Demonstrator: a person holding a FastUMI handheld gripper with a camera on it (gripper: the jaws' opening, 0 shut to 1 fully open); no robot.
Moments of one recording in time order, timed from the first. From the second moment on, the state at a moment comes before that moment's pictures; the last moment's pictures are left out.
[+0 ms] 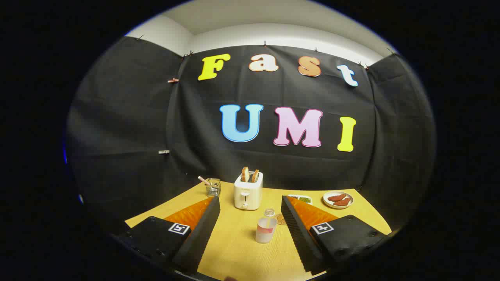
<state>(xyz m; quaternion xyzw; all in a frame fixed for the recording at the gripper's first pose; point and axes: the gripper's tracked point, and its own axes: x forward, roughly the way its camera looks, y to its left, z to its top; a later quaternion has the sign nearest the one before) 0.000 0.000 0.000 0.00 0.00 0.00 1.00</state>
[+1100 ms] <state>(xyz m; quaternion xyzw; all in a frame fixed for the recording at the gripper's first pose) 0.038 -0.007 -0.033 0.01 0.01 -0.11 0.99</state>
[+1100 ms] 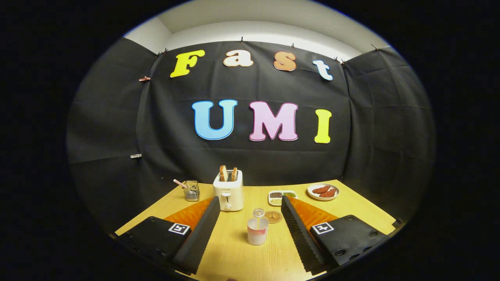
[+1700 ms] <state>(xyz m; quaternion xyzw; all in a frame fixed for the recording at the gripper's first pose) 0.081 -0.009 -0.088 -0.01 0.05 -0.15 0.99</state>
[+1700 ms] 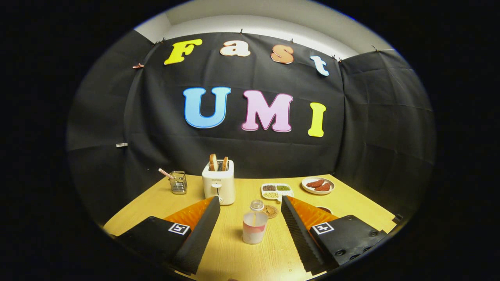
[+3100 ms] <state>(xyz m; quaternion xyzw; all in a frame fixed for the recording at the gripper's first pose) 0.195 -0.049 -0.239 0.00 0.11 -0.19 0.98</state>
